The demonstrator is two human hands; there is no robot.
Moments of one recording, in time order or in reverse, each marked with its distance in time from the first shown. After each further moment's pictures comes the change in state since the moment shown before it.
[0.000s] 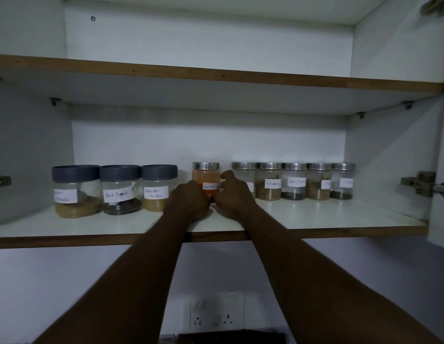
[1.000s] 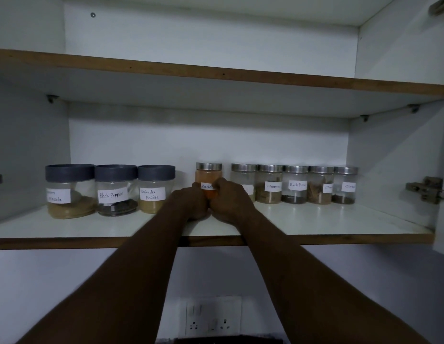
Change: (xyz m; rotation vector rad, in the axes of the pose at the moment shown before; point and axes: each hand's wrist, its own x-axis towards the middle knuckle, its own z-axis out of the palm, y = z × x) left_hand 0.021 0.000 0.003 0.096 -0.256 0.058; right_hand -0.003 -0.004 0.003 -0.198 -0.023 -0.063
